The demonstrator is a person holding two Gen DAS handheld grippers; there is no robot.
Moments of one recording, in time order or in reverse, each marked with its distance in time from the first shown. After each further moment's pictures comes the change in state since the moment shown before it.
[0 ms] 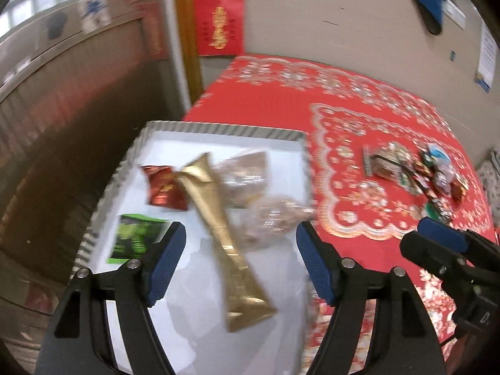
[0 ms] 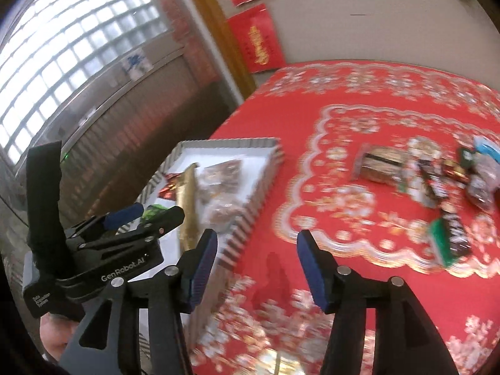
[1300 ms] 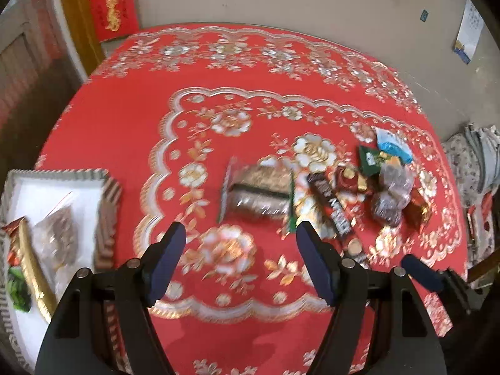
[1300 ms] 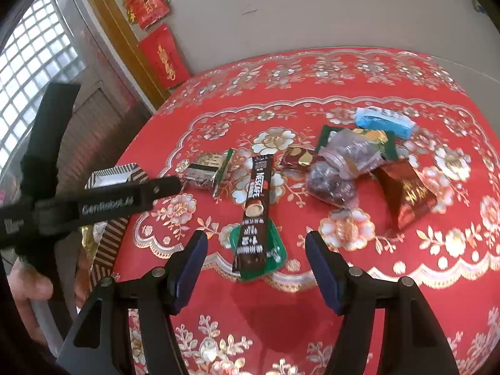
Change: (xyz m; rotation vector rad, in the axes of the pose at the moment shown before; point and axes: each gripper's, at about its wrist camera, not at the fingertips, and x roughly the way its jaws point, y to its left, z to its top) left arm 0.076 -0.168 0.079 0.087 0.208 -0.181; right arm -0.042 -0.164 0.005 0.134 0.010 -0.176
